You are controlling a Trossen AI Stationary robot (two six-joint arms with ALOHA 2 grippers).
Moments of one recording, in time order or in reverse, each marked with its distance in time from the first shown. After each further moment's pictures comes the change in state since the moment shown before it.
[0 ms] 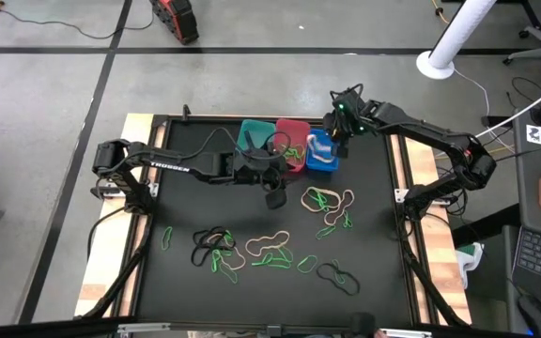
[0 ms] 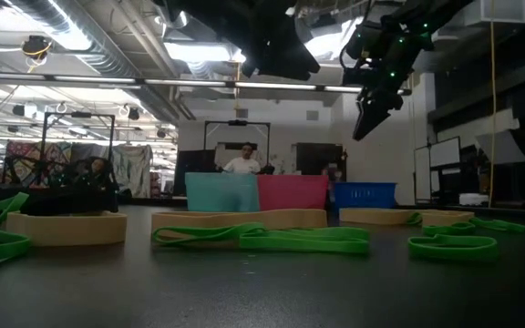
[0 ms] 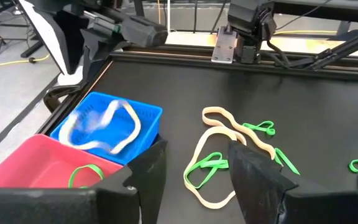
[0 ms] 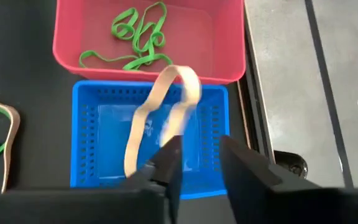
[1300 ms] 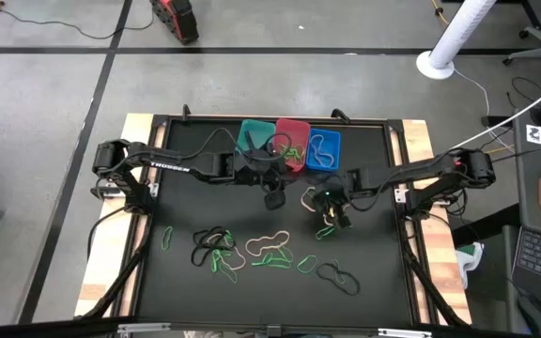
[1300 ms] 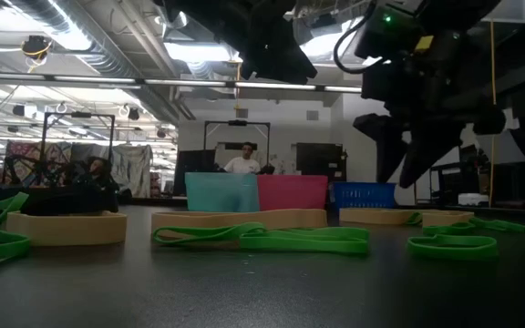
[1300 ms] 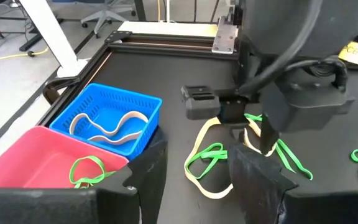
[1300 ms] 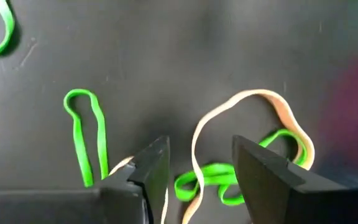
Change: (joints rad) left arm 0.000 0.000 -0.001 -0.034 0.000 0.001; right arm 0.644 0.002 -0.360 0.227 -0.060 0.182
